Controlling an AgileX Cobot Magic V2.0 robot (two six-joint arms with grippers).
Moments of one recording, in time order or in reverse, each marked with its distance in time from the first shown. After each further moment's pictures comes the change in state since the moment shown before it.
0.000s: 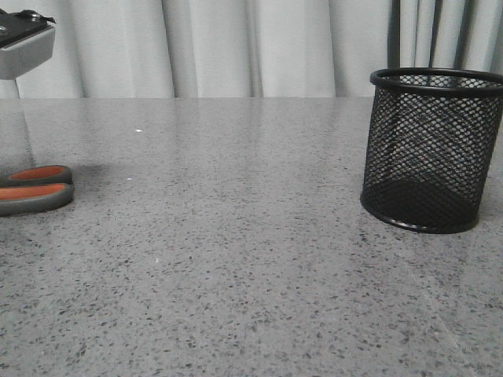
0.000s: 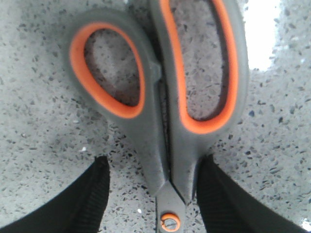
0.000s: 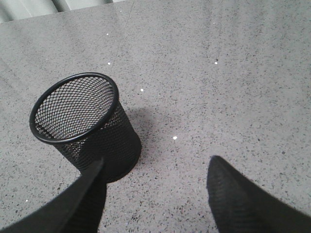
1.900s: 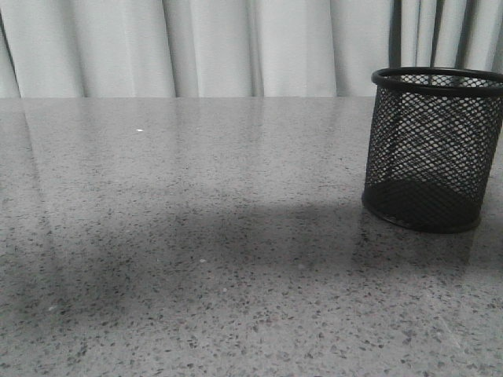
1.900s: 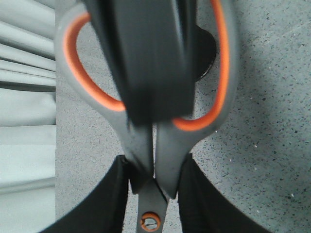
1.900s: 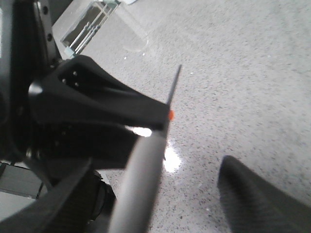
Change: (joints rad) left arm -0.551 -0.476 0.020 -0.216 -0.328 -0.059; right arm 0.406 0.787 -0.386 1.141 -0.001 -0.862
